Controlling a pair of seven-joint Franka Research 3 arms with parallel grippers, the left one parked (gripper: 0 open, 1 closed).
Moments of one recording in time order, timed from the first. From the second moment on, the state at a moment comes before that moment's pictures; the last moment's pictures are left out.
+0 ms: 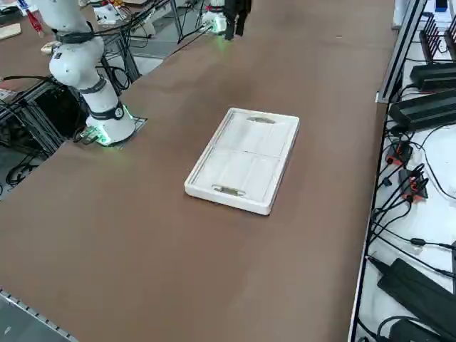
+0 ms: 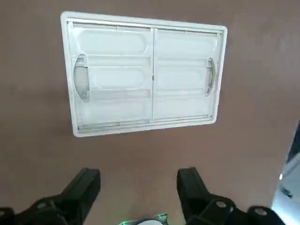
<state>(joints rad) 0.43 0.20 0.00 -1.56 -0.27 1.49 0.46</state>
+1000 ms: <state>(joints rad) 0.59 0.80 -0.01 -1.31 -0.48 1.67 0.91</state>
